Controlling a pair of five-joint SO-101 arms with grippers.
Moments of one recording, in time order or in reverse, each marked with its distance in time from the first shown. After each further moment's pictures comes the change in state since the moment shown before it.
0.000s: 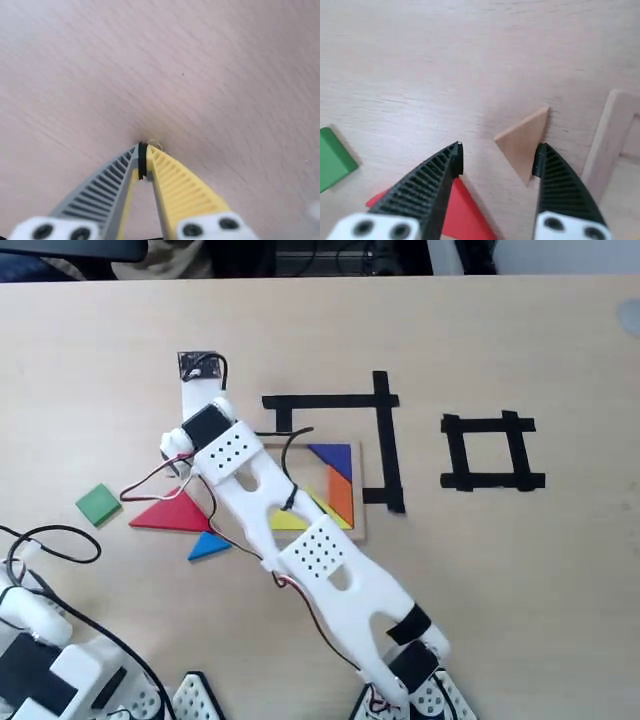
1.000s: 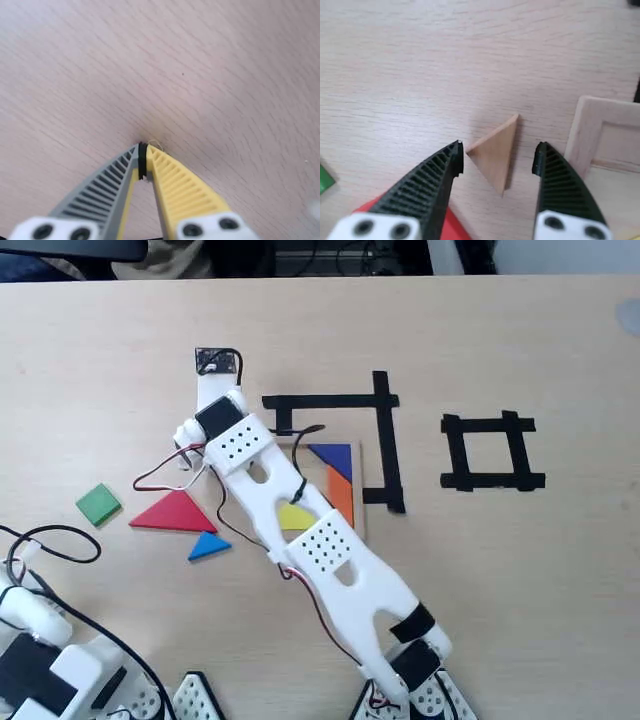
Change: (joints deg) left arm 0.0 0.0 0.0 0.0 0.0; right arm 2.9 0.0 2.6 -1.1 1.8
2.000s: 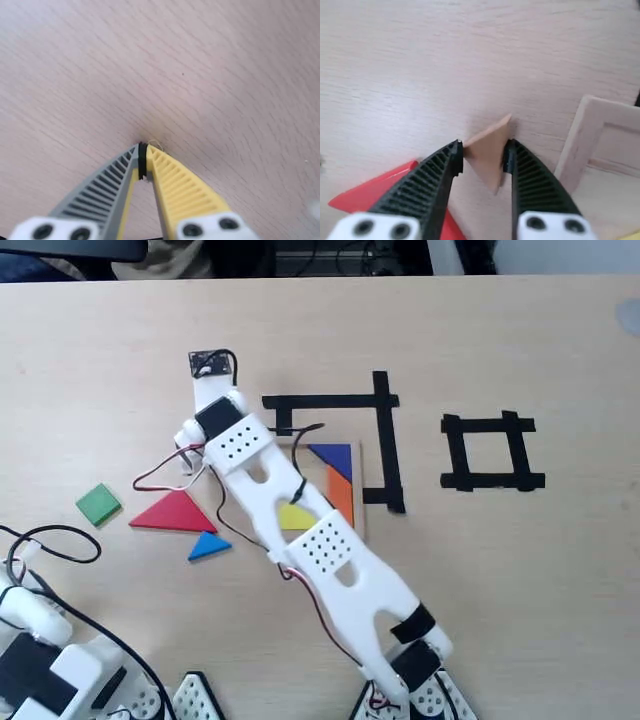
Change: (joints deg) left arm 0.0 0.0 0.0 0.0 0.0; right arm -0.5 -0.3 1.9 1.0 4.8
